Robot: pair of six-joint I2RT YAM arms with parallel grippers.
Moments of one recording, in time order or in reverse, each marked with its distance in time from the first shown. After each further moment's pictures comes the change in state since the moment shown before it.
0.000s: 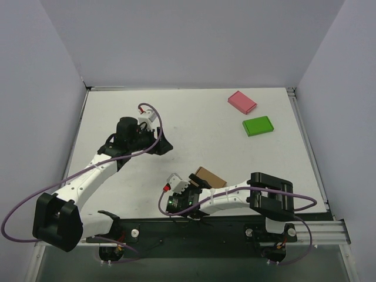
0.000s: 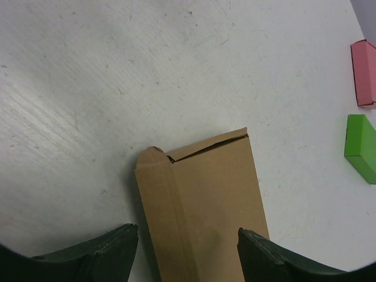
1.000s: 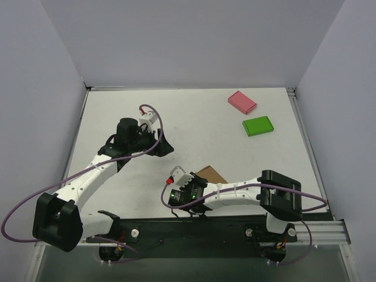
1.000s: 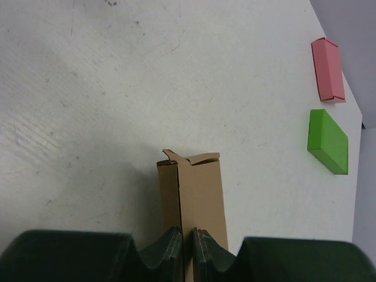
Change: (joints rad) left arm 0.000 -0.013 -0.015 0.002 0.034 0.004; right arm -0.040 -0.010 0.043 -0.120 0.060 0.010
